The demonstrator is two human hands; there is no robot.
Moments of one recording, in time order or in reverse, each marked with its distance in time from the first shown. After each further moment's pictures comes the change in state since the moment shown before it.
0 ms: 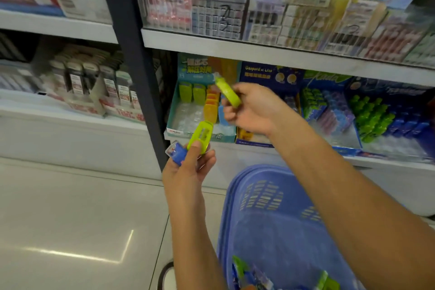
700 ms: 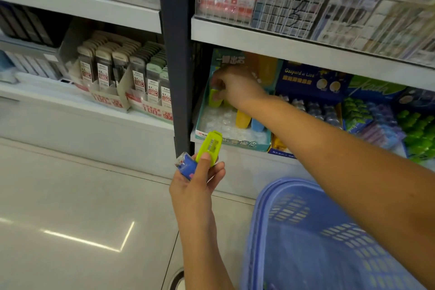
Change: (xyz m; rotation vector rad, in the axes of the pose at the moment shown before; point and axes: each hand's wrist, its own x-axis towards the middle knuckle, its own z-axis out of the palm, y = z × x) left_hand 0.025 0.007 -0.034 0.017 0.119 -0.011; right_hand 0.110 0.002 0.048 -1.736 0.110 -0.630
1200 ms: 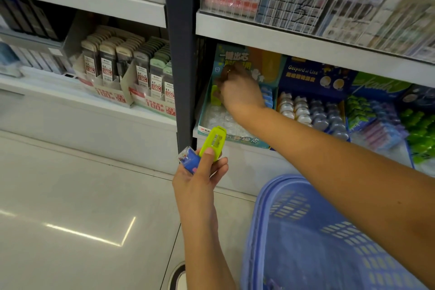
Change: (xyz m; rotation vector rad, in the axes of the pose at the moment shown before) left_hand -0.002 0.003 0.001 0.005 -0.033 -0.005; right_hand -0.005 0.001 0.032 -0.140 0.190 0.101
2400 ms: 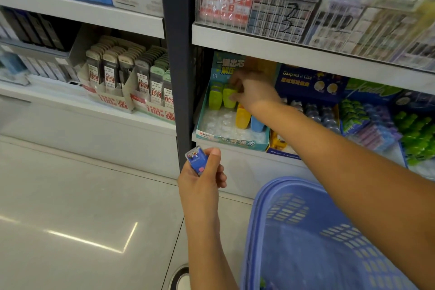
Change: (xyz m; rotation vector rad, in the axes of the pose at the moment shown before) left_hand -0.004 -0.004 0.005 0.235 -0.026 0.081; right_hand -0.011 0.028 -0.037 0.214 -0.137 0.074
